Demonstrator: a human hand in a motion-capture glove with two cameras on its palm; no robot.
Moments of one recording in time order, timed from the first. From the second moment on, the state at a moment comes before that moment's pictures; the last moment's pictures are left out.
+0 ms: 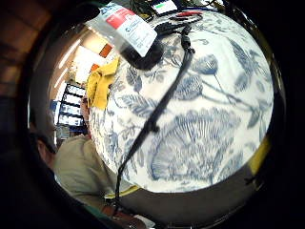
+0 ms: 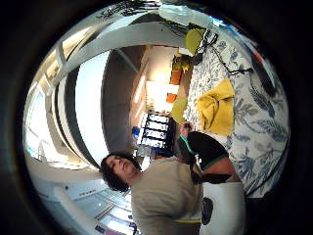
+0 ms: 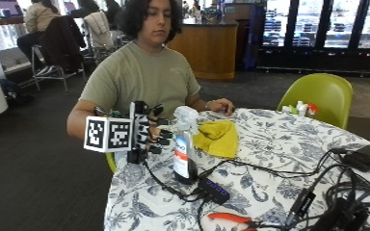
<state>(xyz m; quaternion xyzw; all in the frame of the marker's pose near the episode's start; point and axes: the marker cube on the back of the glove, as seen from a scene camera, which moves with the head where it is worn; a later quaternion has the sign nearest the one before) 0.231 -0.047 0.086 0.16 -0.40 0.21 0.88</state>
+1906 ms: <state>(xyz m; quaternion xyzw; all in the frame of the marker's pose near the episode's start) 0.234 -0.156 -0.003 0.09 -0.48 0.18 0.85</state>
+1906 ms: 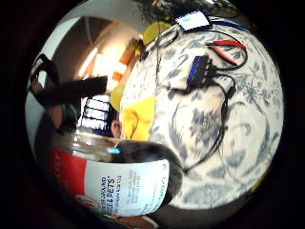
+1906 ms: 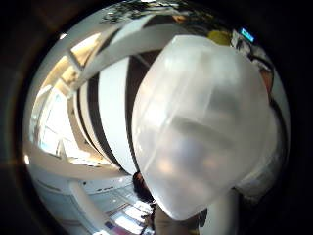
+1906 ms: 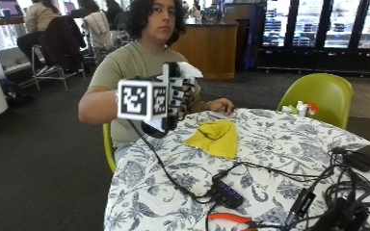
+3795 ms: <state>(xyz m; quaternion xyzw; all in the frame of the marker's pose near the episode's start) 0.067 -0.555 0.212 0.17 -0.52 0.12 0.83</state>
